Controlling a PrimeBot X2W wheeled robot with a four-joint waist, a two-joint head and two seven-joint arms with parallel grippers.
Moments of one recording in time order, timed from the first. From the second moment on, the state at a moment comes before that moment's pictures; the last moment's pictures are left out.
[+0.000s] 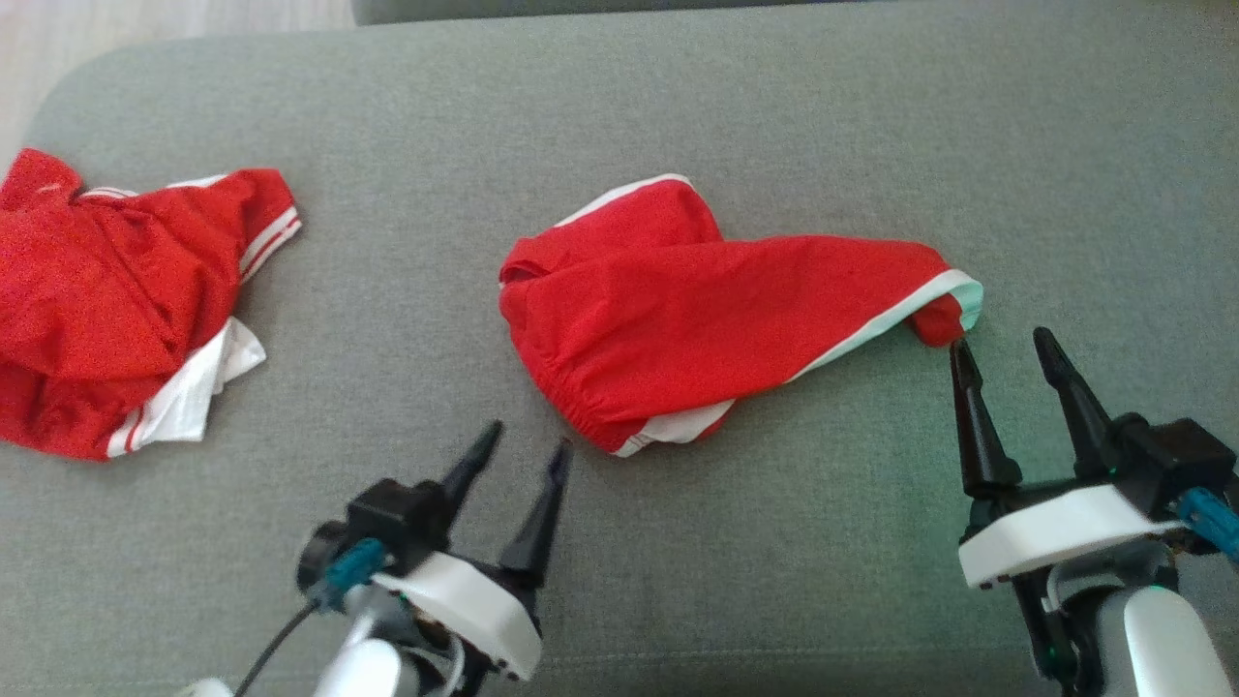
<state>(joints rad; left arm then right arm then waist) -0.03 0.07 -0.37 0.12 -0.24 -0.07 -0.11 0.01 -0.05 0.01 -0.06 0.11 0.13 0.05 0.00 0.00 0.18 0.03</state>
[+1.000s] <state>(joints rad) -0.20 0.06 -0.54 0.39 -0.39 -0.12 -0.17 -0.08 -0.05 -0.07 0.02 0.11 0.13 0.06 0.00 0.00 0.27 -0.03</state>
